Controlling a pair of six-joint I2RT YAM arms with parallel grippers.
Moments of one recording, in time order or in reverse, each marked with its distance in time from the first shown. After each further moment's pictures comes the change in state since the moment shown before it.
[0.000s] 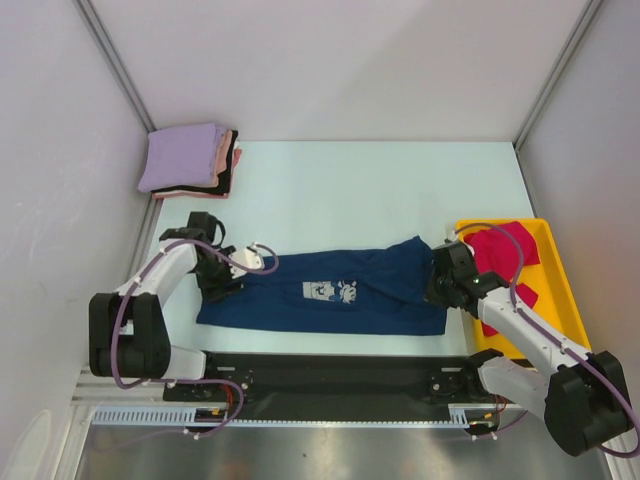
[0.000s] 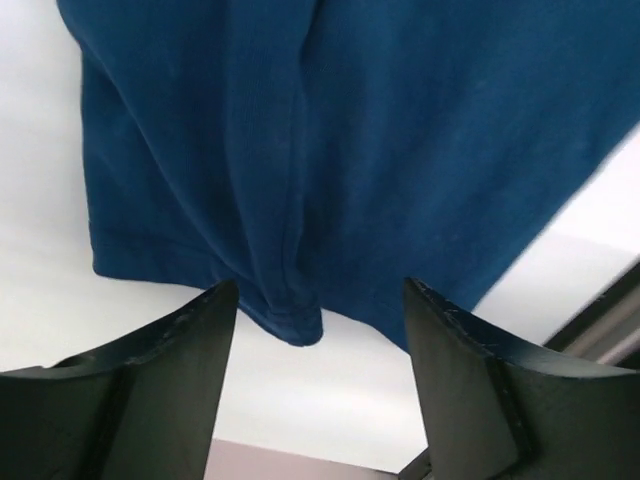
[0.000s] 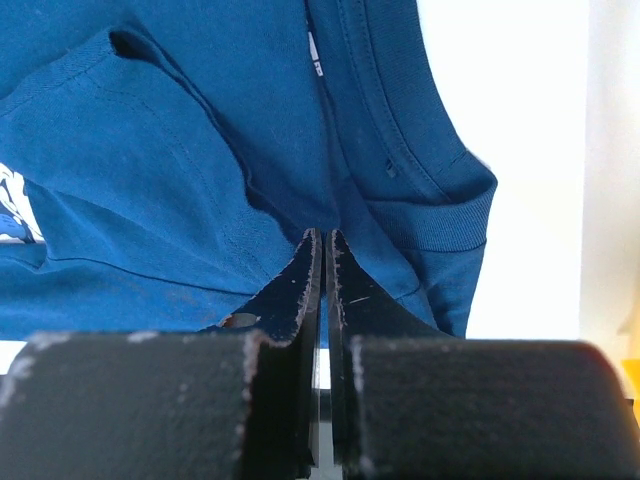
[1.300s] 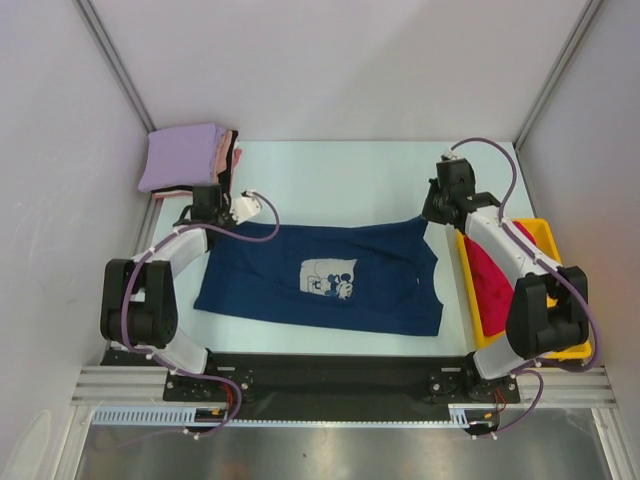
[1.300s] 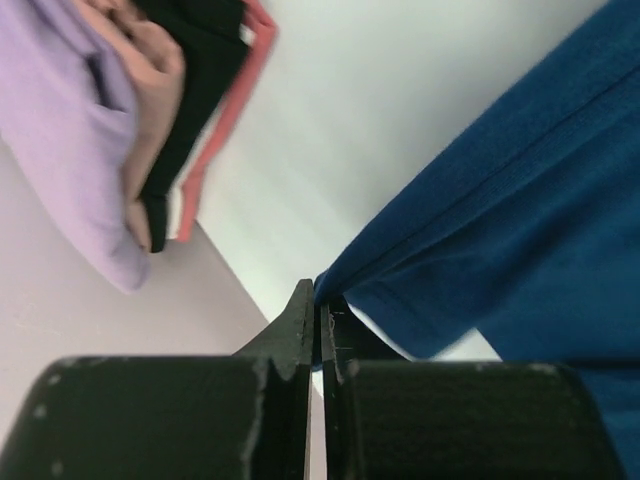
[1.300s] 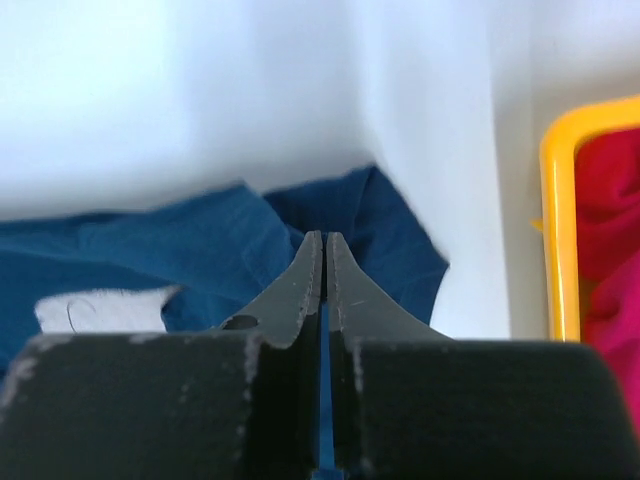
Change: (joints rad) left arm -0.031 0.199 0.055 0.814 -0.331 -0.167; right arm -0.160 0.509 0.631 0.114 0.017 -0.258
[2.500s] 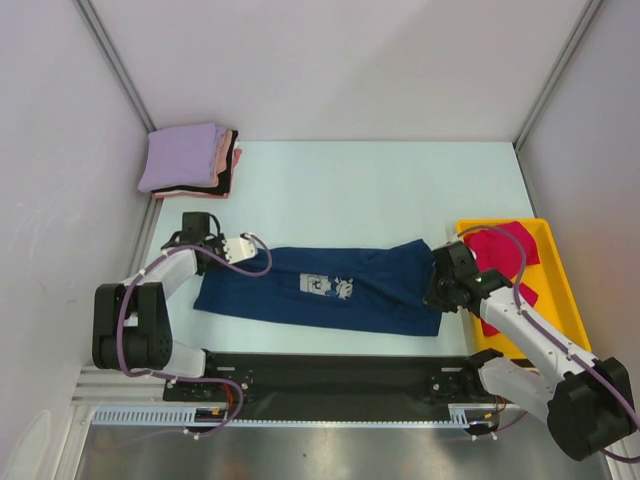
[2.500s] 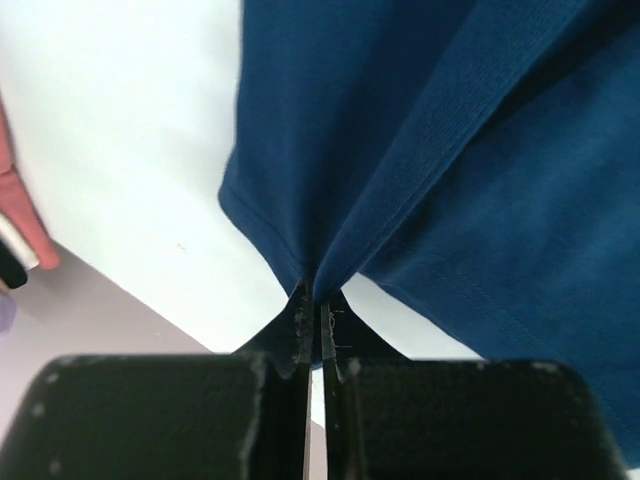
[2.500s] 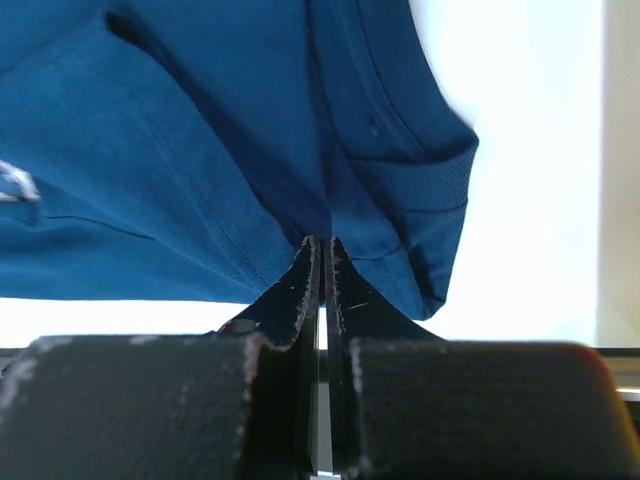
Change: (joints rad) left arm 0.090 -0.150 -0.207 -0.214 0.158 0.264; right arm 0.175 -0.539 -0.574 -0.249 -0.050 0.334
